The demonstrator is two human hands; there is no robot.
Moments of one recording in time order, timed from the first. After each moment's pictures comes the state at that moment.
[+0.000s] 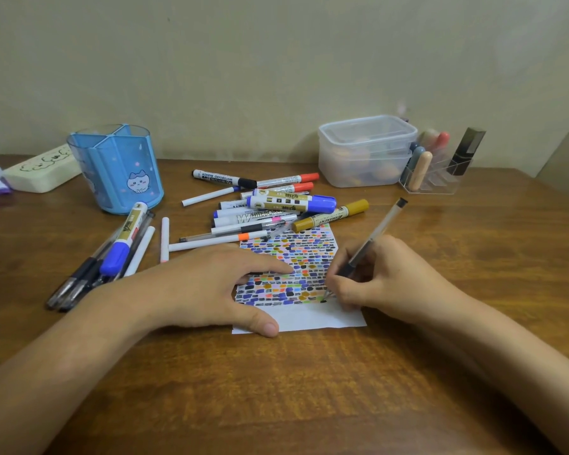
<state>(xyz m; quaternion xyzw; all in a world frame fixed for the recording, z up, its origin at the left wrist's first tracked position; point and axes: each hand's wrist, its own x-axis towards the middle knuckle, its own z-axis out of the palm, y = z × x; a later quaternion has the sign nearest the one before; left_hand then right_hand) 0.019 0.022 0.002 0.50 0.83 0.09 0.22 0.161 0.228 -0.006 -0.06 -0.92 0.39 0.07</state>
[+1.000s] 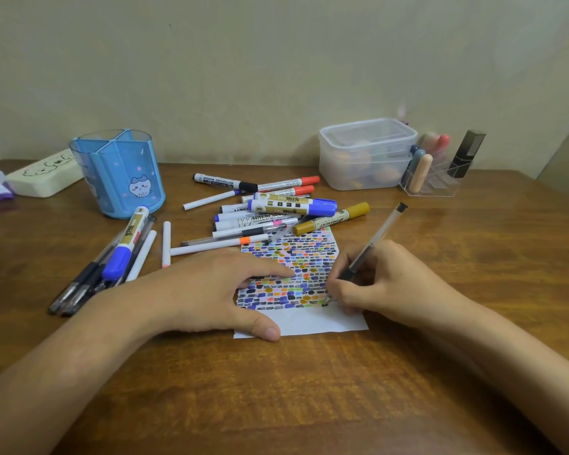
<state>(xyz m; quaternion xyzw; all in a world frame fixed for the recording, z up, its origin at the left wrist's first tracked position) 0.018 0.021 -0.001 0.50 0.83 0.10 0.22 0.161 0.226 -0.003 -0.07 -0.91 0.40 0.05</state>
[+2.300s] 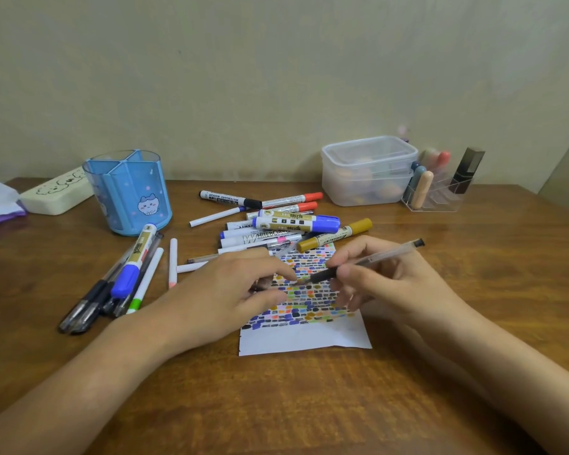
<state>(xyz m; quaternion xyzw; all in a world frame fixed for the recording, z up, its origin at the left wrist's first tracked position) 0.022 0.027 -0.007 0.53 0.81 0.22 0.05 0.163 0.222 0.000 -0.07 -0.77 0.62 0.14</state>
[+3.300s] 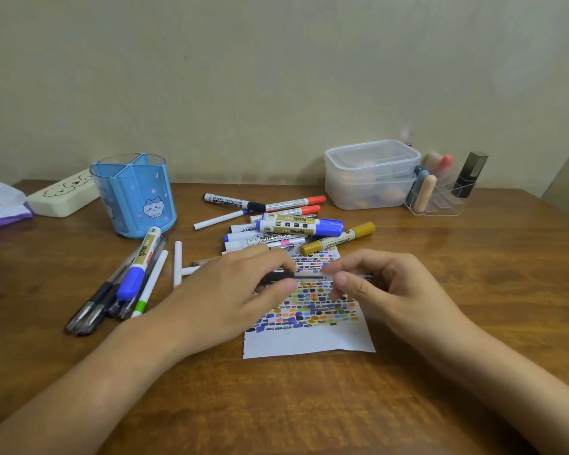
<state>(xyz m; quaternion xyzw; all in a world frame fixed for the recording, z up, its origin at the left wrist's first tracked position) 0.022 0.026 -0.008 0.54 0.81 0.24 0.01 0.164 0.222 -0.007 -0.06 -0.86 0.48 0.15</state>
